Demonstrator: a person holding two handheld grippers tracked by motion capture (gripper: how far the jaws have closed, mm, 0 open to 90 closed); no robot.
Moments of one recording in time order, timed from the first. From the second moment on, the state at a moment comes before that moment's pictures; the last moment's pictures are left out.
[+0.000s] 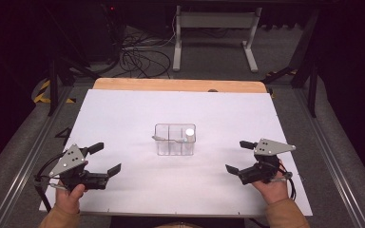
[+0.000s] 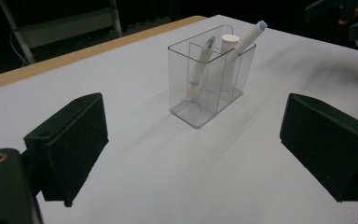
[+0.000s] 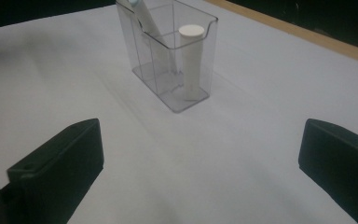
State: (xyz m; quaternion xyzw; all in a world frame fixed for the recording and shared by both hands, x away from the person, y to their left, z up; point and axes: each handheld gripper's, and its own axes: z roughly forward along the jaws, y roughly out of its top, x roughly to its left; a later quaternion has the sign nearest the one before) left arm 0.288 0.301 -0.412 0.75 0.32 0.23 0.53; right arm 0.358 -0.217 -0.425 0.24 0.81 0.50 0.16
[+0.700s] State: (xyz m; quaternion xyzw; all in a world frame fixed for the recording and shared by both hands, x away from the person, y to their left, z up) left arm 0.287 0.305 -0.420 0.75 0.30 0.24 0.54; right arm 0.352 -0.220 -0.427 0.24 0.81 0.51 0.17
